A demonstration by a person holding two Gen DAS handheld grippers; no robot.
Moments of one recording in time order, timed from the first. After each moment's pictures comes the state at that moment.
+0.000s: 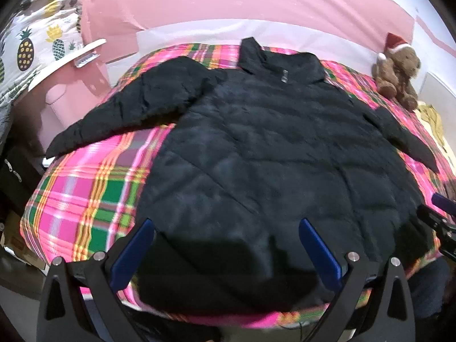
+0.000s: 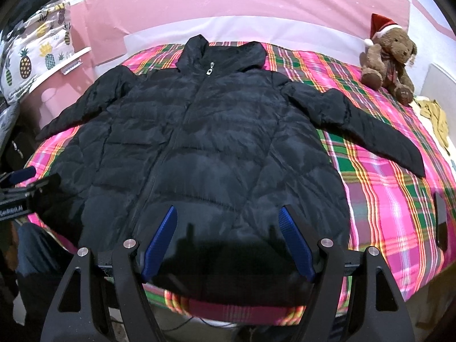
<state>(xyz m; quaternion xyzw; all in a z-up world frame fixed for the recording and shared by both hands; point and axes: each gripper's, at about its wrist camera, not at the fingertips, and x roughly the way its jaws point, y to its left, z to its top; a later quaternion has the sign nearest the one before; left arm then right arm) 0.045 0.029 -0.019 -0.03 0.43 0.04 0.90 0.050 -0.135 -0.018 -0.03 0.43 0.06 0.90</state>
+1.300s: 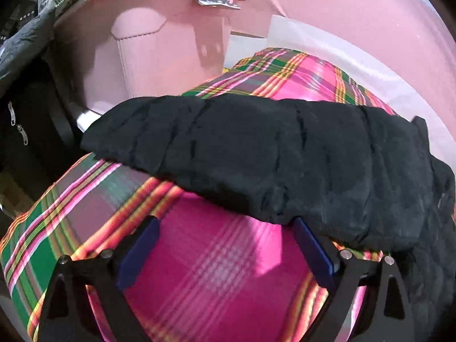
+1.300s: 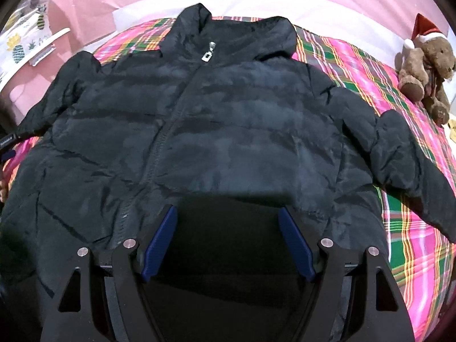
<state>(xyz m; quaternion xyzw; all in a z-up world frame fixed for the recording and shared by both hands) 0.207 0.304 -0.101 -0.20 0.40 0.23 0.87 0.230 -0.118 -0.073 -0.05 0.48 0.07 0.87</state>
